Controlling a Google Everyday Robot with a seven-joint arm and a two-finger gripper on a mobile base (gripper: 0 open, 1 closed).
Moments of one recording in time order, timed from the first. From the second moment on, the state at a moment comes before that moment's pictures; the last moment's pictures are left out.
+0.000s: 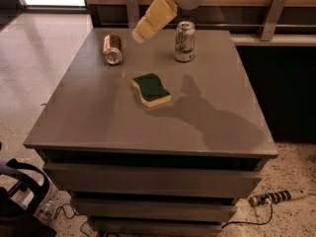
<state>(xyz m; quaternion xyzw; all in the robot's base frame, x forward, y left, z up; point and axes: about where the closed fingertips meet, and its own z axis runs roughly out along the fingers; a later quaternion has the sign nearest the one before) 0.626 -0.020 1.033 -0.46 0.79 0.05 0.40</state>
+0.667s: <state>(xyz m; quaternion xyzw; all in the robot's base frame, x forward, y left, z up) 0.637 -0.014 1.049 -0.45 0.78 0.05 0.44</state>
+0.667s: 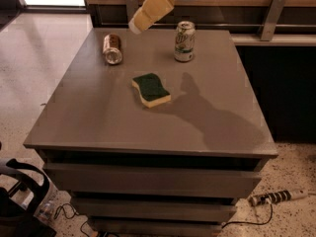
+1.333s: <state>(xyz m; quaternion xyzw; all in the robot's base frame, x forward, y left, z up) 0.688 0.008 1.043 -0.45 0.80 0.05 0.39</state>
